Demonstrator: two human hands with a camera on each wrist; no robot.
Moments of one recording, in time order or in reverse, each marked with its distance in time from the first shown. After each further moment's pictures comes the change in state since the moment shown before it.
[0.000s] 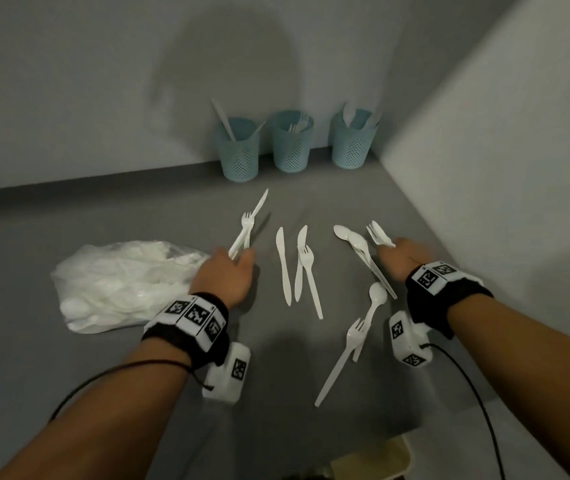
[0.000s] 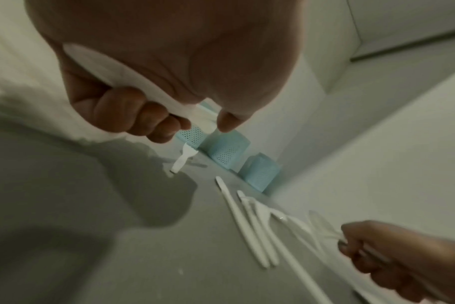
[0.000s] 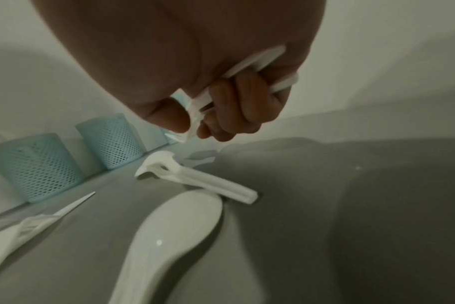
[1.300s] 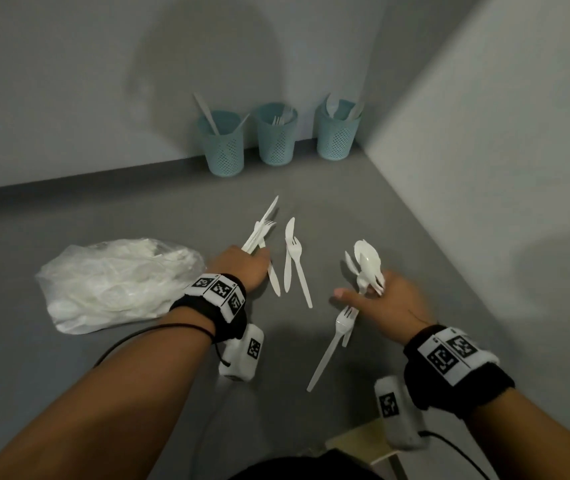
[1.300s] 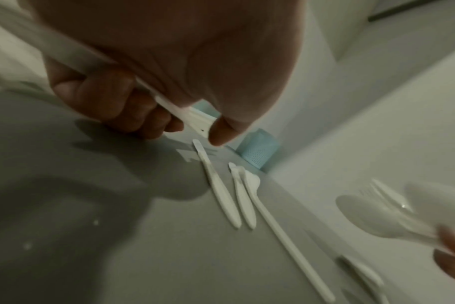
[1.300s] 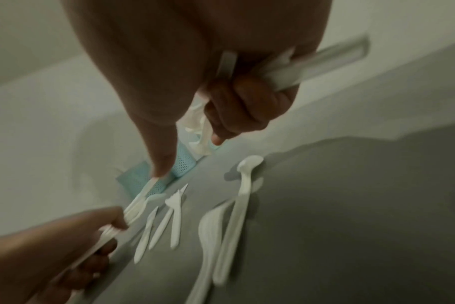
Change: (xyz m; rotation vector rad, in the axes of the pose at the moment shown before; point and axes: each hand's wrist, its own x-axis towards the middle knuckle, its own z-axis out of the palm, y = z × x) left_hand 0.007 0.022 0.021 0.115 -0.147 -0.005; right_hand -0.110 0.013 0.020 0.306 -0.014 -0.176
